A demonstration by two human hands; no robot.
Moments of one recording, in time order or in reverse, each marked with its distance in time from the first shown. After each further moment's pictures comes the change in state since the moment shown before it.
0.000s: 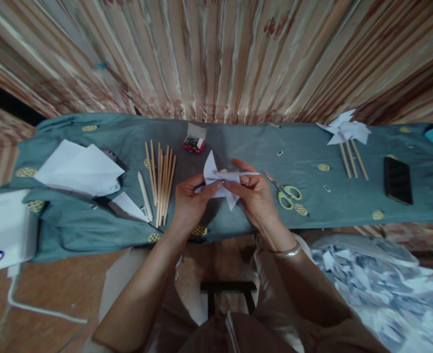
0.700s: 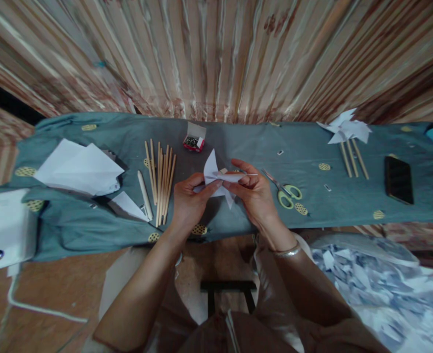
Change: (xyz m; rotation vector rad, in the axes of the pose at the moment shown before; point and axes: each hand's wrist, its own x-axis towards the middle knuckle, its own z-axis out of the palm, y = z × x) left_hand 0.001 -0.001 -0.002 0.136 0.035 0.064; right_hand 0.002 0.003 -0.003 -0.089 -0.011 -0.047
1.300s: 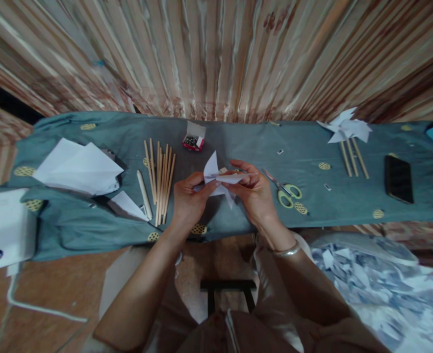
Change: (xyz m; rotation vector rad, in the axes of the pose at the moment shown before) left_hand 0.002 -0.006 0.000 -0.021 -0.010 0.025; right_hand 0.000 -0.001 0.000 -0.025 0.005 -0.021
